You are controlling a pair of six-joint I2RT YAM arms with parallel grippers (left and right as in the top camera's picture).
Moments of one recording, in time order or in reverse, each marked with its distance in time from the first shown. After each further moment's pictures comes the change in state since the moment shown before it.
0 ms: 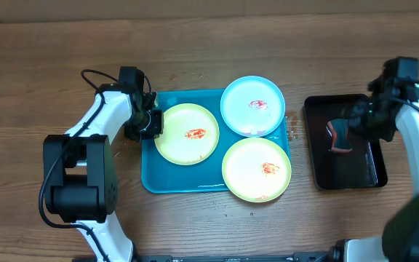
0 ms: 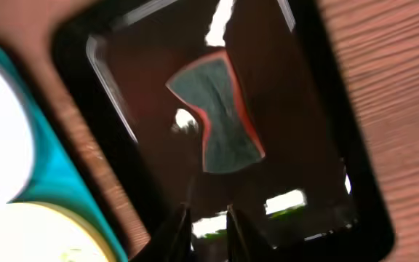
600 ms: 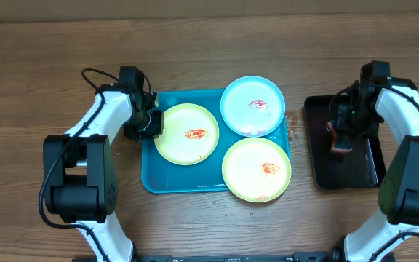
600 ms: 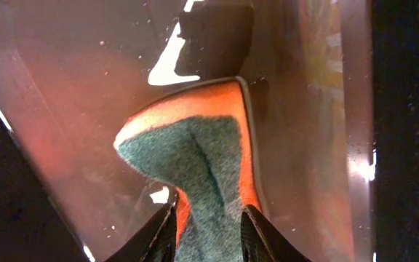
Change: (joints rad) left arm 0.000 0.000 0.000 0.003 -0.003 0.026; right arm 0.018 0.274 0.000 0.154 0.053 -0.134
